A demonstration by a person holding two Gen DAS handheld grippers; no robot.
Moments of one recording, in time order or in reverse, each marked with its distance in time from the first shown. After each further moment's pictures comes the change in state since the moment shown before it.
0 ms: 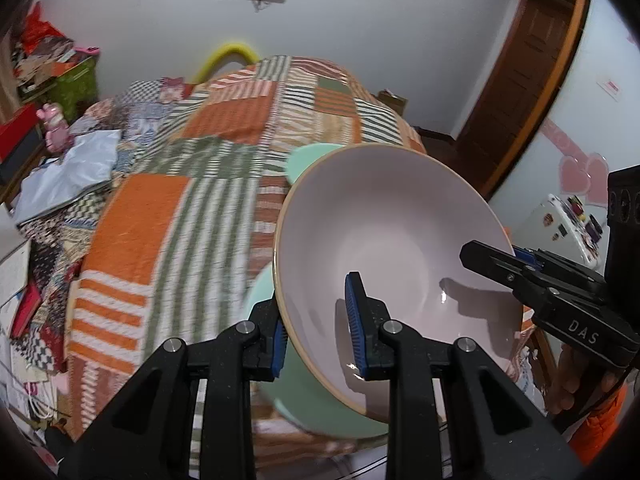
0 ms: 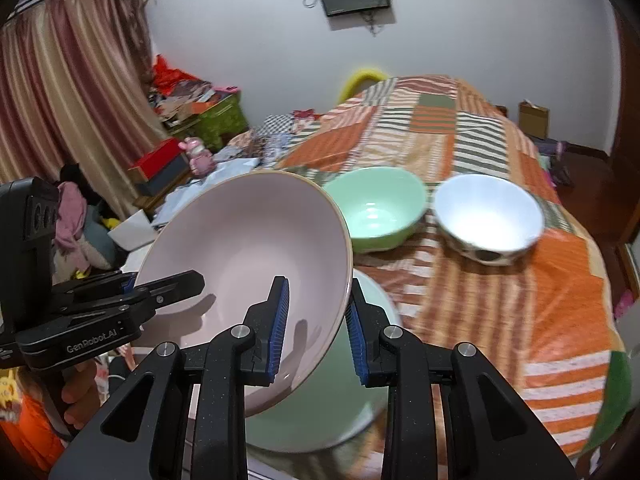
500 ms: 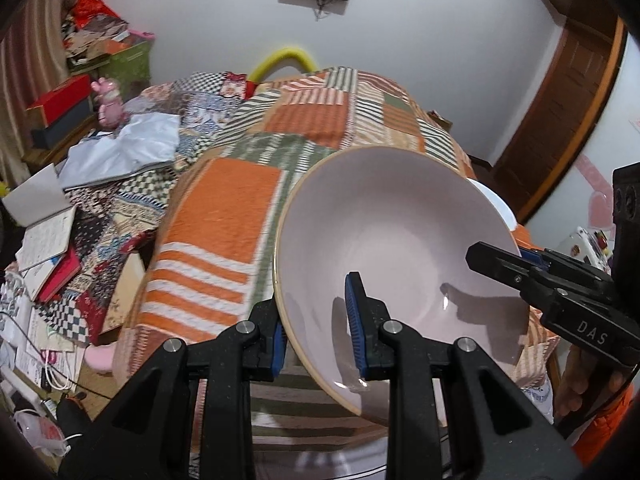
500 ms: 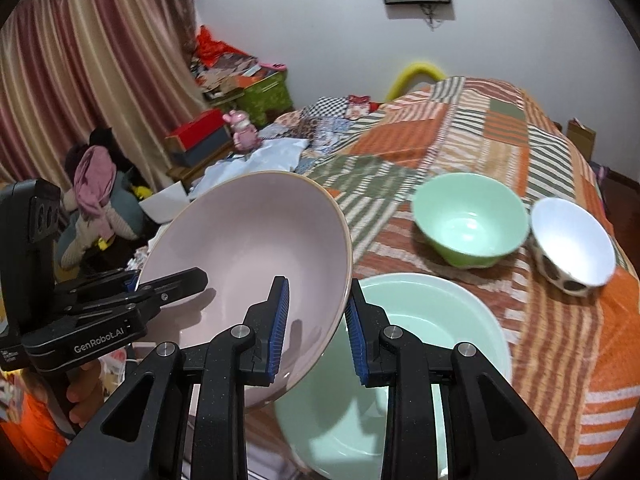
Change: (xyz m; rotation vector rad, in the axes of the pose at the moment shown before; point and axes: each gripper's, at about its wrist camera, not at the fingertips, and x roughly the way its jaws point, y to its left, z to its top) left arm -0.039 0.084 -0.024 -0.120 -0.044 0.107; right arm 0.042 0.071 0.008 -0.117 0.059 0.092
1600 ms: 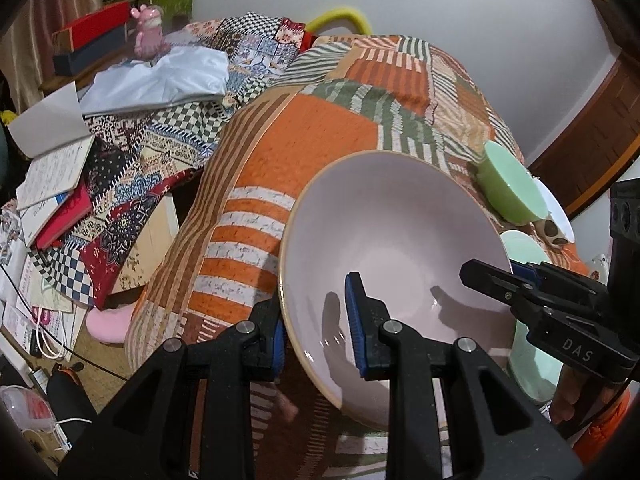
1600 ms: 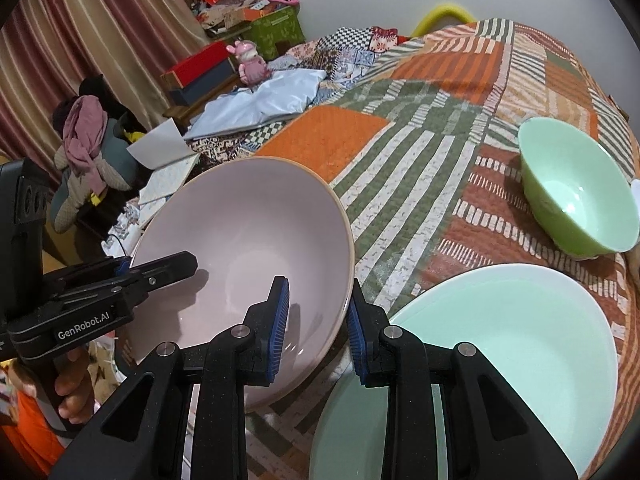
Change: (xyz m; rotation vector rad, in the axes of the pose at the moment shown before) left arm 0.065 0.101 -0.017 -0.167 0.142 0.037; right arm 0.107 0.027 -0.006 -0.017 0.232 0.029
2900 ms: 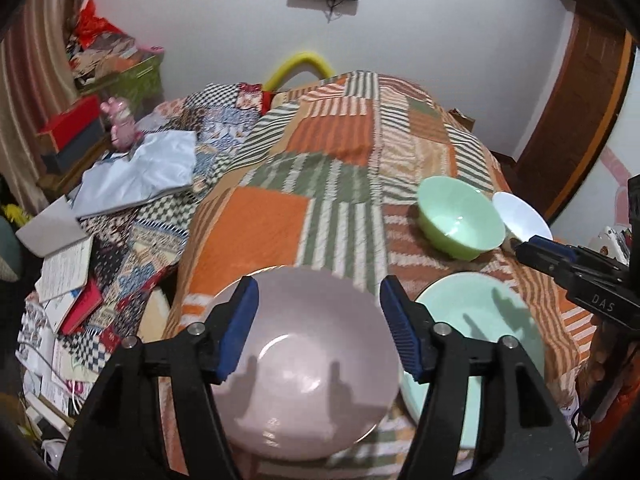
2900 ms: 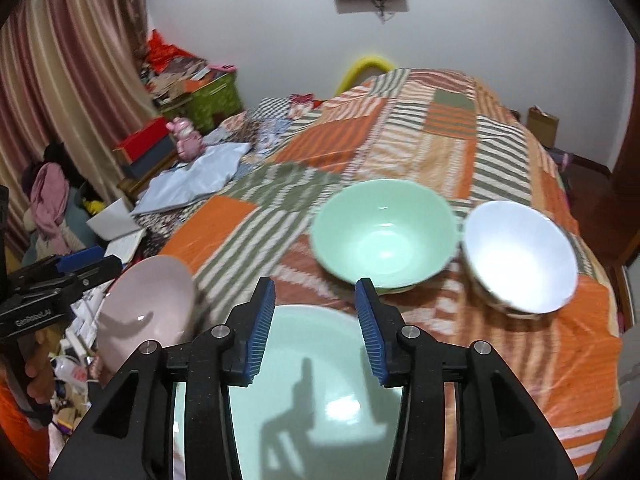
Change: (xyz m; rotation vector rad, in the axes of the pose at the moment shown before) left arm -0.041 -0.112 0.042 0.219 -0.153 0.055; right arm -0.108 -0.105 0.003 0.114 -0.220 -0.174
